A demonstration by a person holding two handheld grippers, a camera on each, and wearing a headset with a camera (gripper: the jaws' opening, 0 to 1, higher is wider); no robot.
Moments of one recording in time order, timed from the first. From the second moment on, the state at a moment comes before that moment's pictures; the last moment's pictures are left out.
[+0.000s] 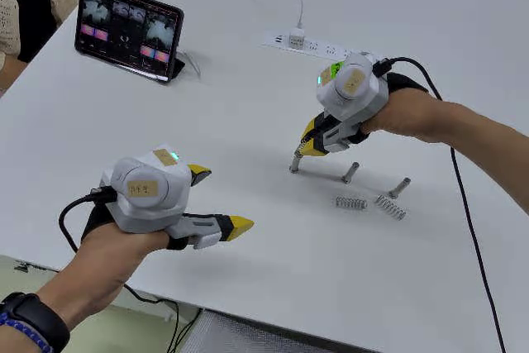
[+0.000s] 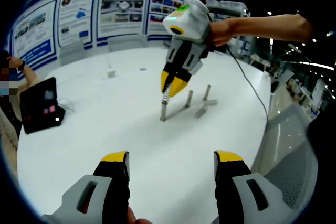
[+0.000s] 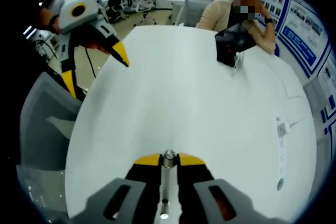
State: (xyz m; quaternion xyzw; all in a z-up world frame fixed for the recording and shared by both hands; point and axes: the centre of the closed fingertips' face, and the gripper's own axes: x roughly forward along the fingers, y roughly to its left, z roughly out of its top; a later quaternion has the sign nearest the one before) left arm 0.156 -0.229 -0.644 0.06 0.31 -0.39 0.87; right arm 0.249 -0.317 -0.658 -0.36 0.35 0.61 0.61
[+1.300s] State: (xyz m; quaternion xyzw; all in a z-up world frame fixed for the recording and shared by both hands) left arm 0.151 -0.230 -0.648 0.06 0.32 -0.39 0.86; right arm 0.254 -0.310 -0.700 -0.39 0.36 0.61 0.58
